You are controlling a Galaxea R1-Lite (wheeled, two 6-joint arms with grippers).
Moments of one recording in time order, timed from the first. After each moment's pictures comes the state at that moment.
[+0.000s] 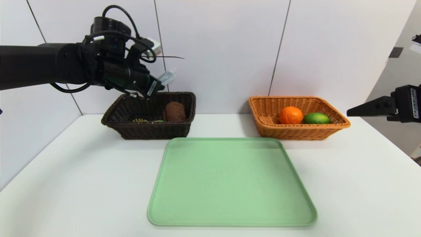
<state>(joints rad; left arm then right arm) -0.26 1.96 -1.78 0.22 -0.09 0.41 0.16 1.35 -1.38 0.69 0.04 0.17</state>
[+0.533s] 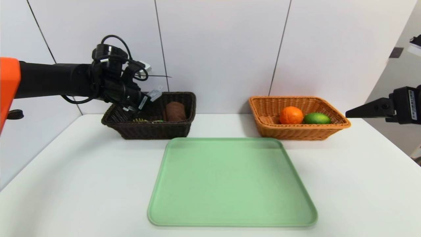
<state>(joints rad) -0.15 2.06 -1.74 0.21 -0.09 0.40 0.16 1.35 -1.38 0.69 0.04 0.17</state>
